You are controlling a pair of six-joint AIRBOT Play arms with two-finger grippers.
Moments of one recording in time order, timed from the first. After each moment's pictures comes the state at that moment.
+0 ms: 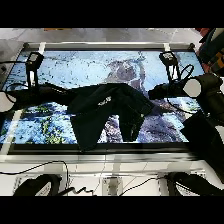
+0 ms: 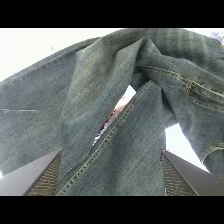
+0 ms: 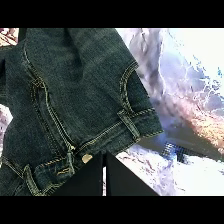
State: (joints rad) left arm -0.11 -0.92 1.09 1.05 -0.95 -1.09; right arm 0.28 -1.14 1.31 -1.56 1.14 1.52
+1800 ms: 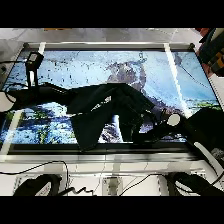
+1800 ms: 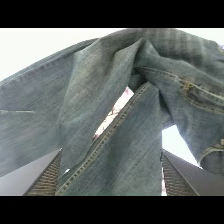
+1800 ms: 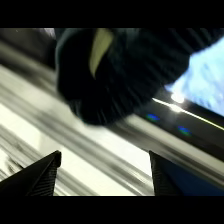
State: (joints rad) left arm -0.11 -0.92 1.09 1.03 -0.95 -1.09; right arm 0.21 -1.15 0.61 -0.86 1.13 1.28
